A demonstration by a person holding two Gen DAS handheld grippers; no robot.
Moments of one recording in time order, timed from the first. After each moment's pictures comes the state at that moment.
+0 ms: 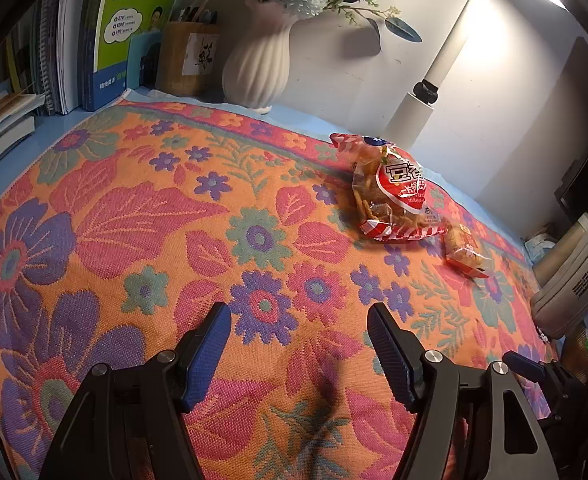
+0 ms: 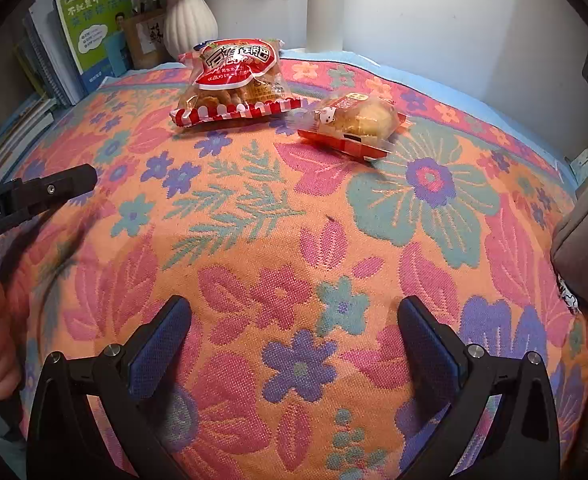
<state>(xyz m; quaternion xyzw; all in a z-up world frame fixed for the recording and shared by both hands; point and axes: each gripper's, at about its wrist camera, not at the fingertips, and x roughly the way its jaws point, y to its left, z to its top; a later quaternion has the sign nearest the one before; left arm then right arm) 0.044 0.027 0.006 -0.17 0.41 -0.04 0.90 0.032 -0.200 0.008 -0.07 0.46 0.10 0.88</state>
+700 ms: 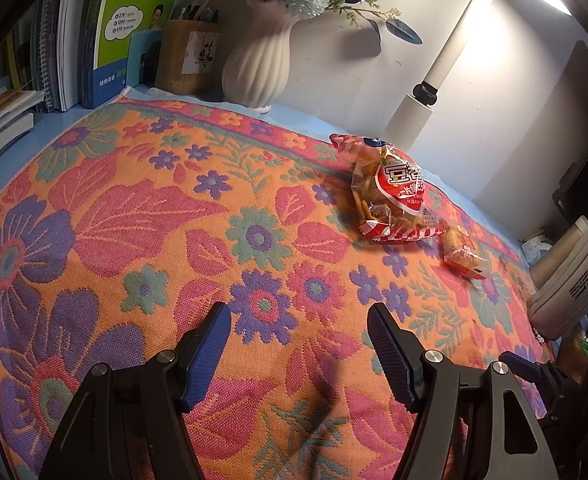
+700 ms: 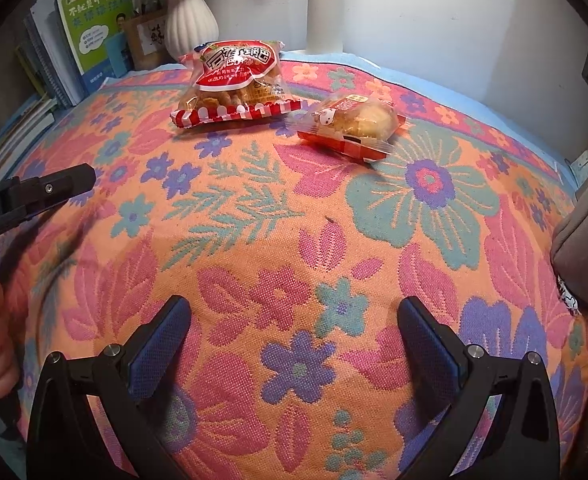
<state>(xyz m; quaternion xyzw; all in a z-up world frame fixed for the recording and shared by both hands) 0.043 0.027 0.006 -0.17 0.40 -0.04 0.90 0.030 -0.201 0.008 -0.07 0.46 0.10 0.88</state>
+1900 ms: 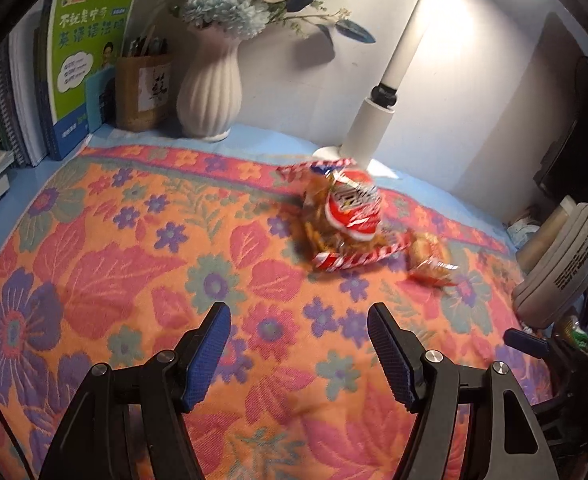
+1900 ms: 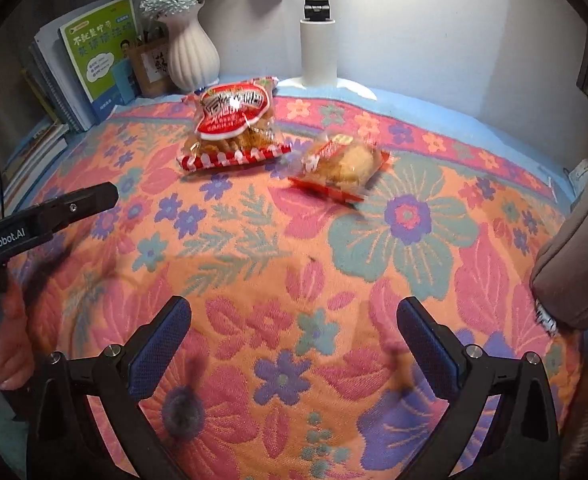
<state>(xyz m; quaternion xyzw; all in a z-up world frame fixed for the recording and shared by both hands) 0.070 0.007 0.053 -0.13 0.41 -0.10 0.90 0.045 -0.216 0.055 -0.05 0.44 0.12 0.89</state>
